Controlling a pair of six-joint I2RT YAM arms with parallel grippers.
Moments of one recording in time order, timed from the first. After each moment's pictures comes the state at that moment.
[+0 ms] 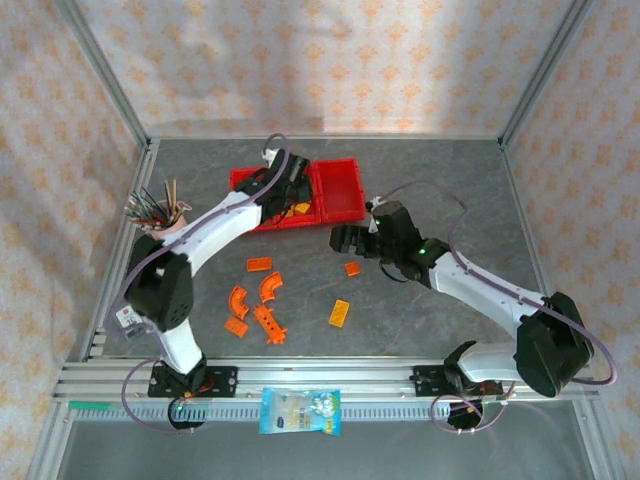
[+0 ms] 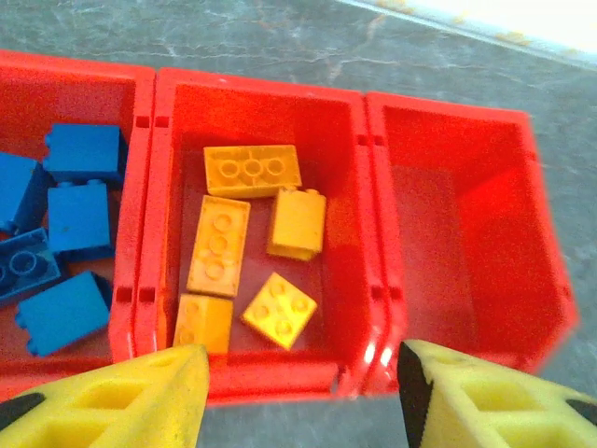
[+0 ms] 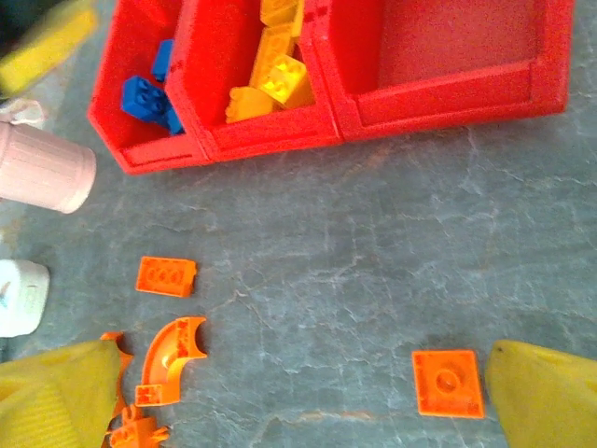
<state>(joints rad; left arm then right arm) -0.53 1.65 1.34 -0.47 -0.28 -0.64 0.65 1.29 0.85 -0.27 -0.08 0.64</state>
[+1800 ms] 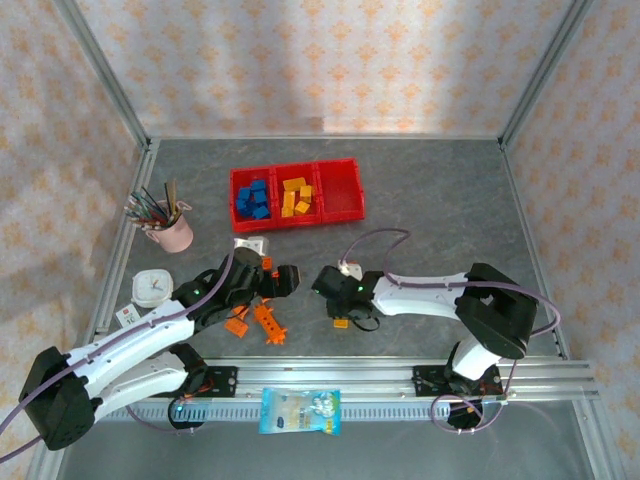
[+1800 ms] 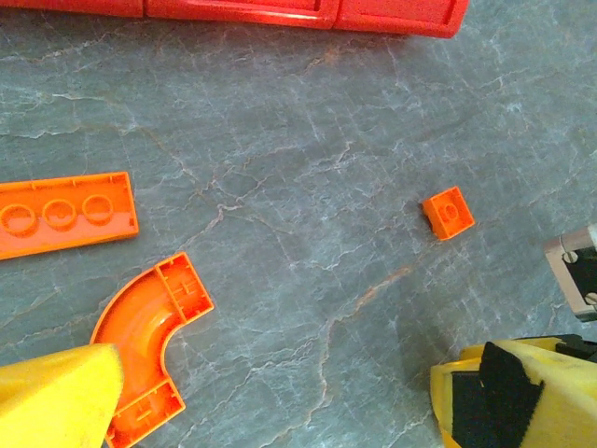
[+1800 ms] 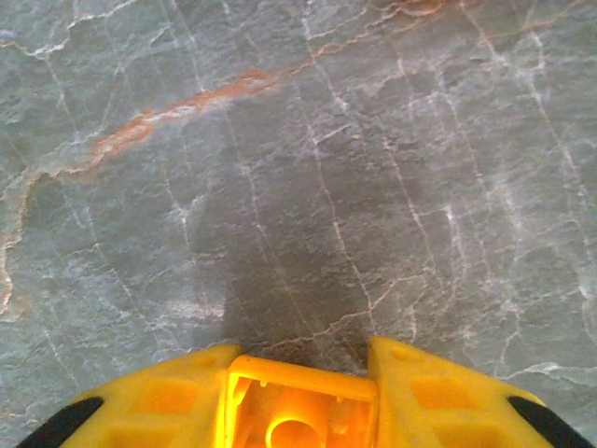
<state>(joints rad) -0.69 0.93 0.55 -0.35 -0.11 -0.70 1.06 1.59 0.85 -0.51 0.18 1.02</state>
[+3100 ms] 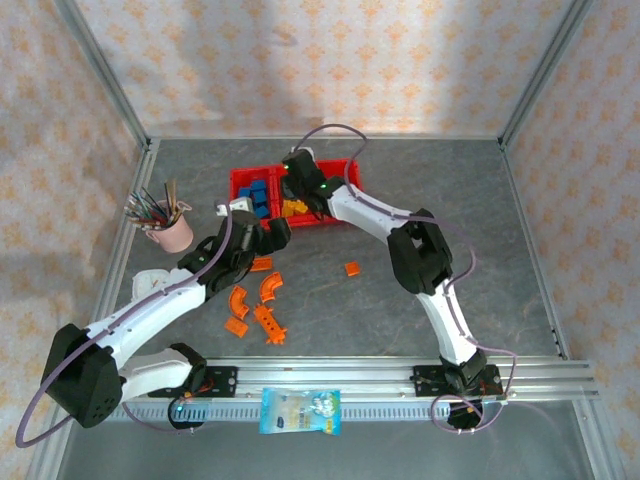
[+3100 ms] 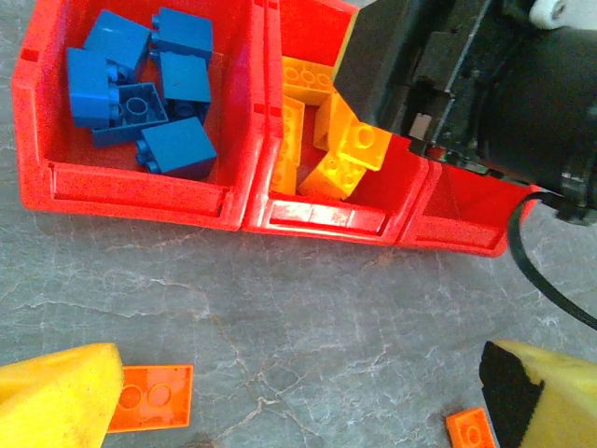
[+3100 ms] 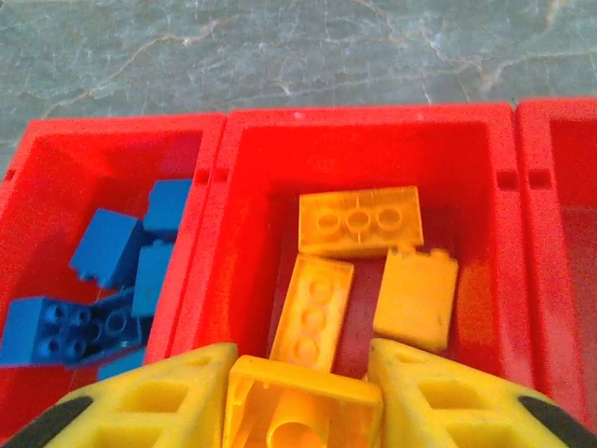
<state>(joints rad) -0.51 1.14 0.75 -0.27 -0.25 -0.75 0.72 2.28 1.94 -0.36 0.19 0.45</state>
